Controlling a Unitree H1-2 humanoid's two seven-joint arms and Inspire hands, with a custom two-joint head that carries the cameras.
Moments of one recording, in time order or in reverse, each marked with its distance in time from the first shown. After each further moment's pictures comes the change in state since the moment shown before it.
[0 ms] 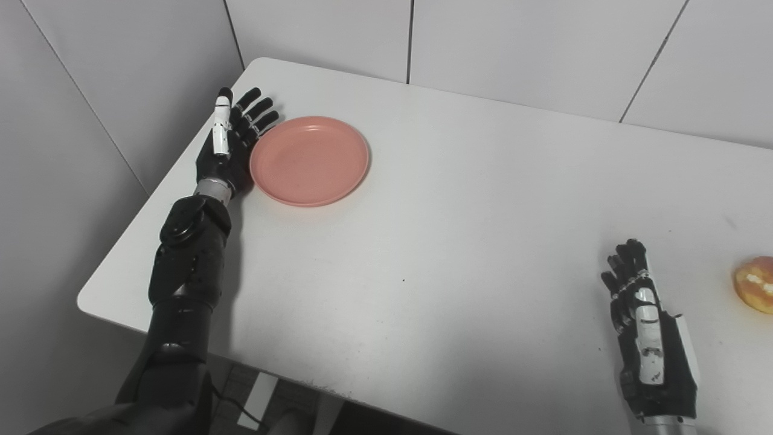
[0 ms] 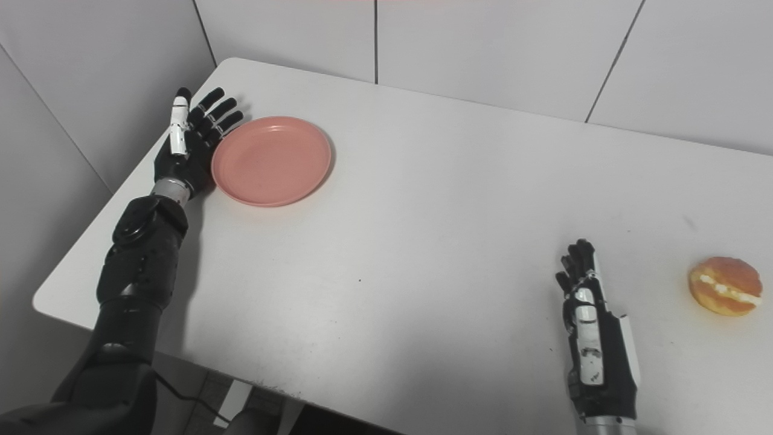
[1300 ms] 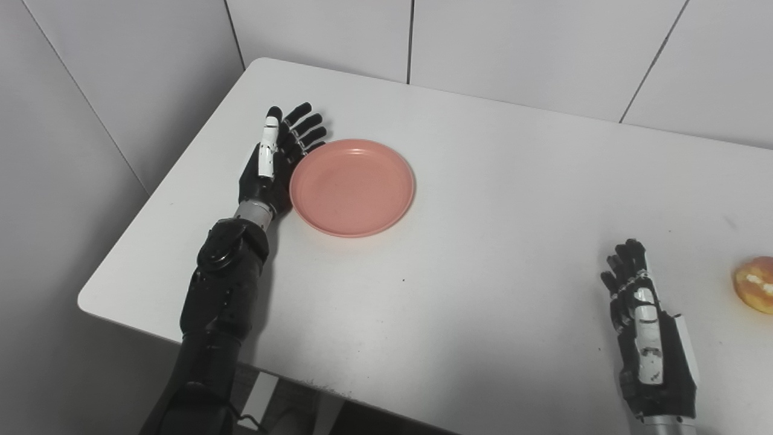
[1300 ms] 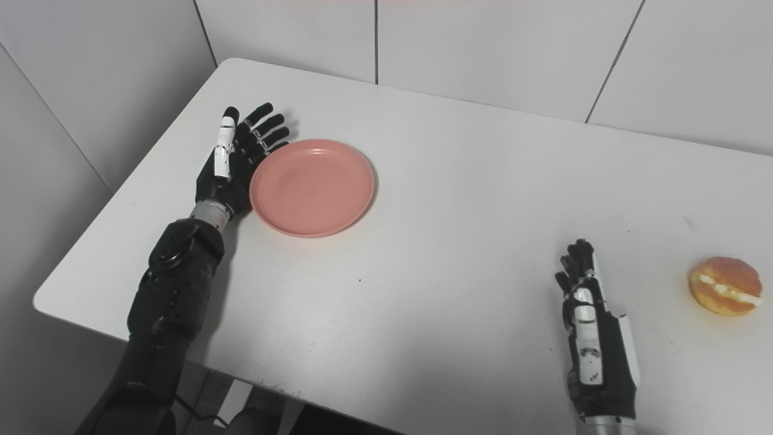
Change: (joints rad) left arm 0.084 -0.105 -0.136 -0.168 0.020 0.006 0.006; right arm 0.000 0.001 0.001 -0.001 -0.011 -0.001 -0.002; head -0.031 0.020
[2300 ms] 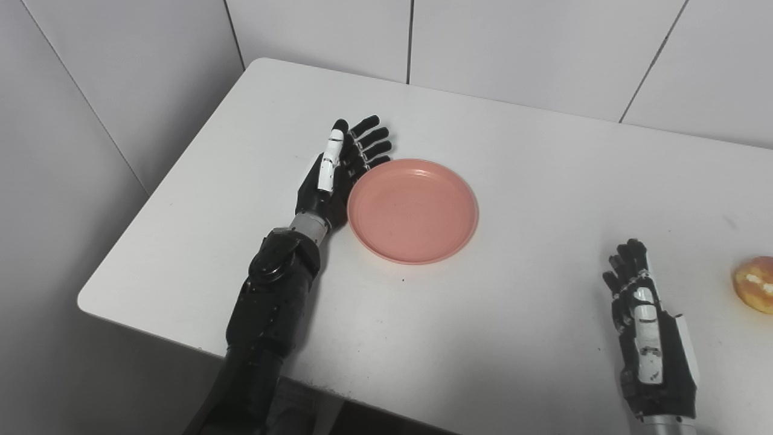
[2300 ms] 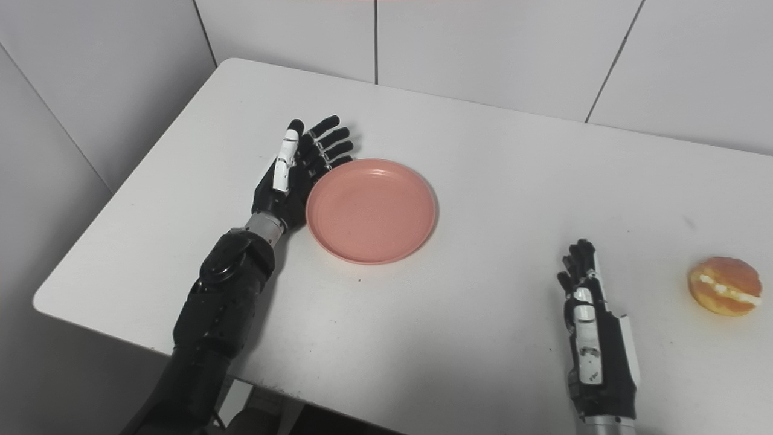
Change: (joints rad) left arm 0.002 -0.116 -0.125 -0.048 0.029 0.000 -0.008; right arm 0.002 0.014 -0.001 -0.008 -0.016 0.000 -0.012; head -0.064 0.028
